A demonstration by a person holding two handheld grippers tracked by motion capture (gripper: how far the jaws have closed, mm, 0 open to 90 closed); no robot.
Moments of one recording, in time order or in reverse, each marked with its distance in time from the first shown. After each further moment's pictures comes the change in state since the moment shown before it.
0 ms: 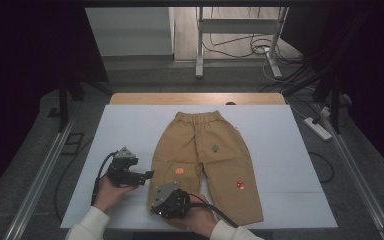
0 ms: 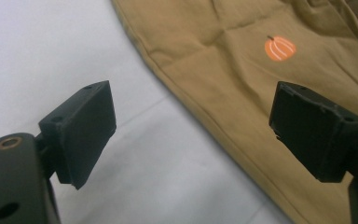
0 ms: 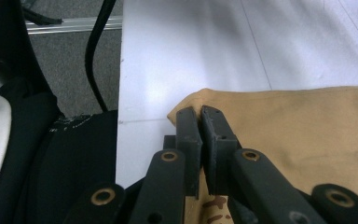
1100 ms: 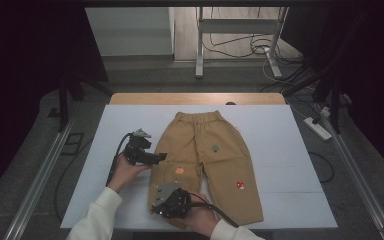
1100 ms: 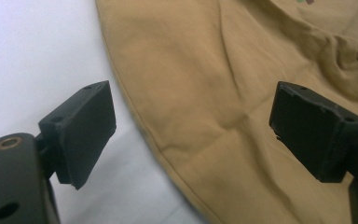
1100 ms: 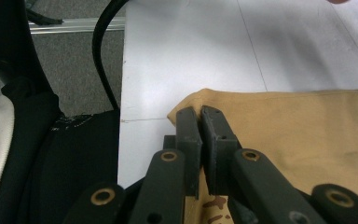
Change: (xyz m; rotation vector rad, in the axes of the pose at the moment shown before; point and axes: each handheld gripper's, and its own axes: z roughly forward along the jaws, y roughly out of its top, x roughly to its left) left arm 0.016 0.063 0.045 0.047 -0.012 0.003; right arm 0.000 0.003 -0.005 -0.002 -0.004 -0.005
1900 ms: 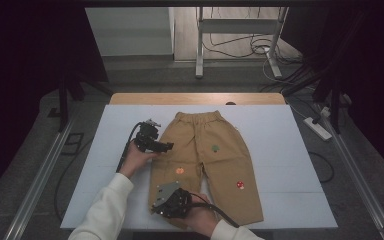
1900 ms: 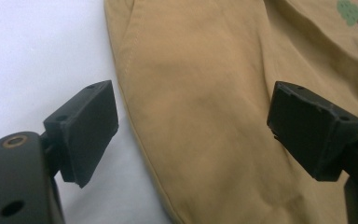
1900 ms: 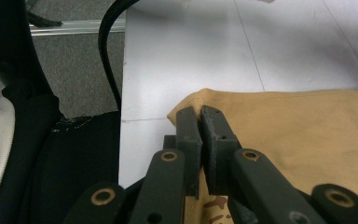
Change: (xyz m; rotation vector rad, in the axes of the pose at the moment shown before) left arm 0.016 0.035 0.036 0.031 0.019 -0.002; right arm 0.001 0.000 -0.003 -0.006 -0.004 0.002
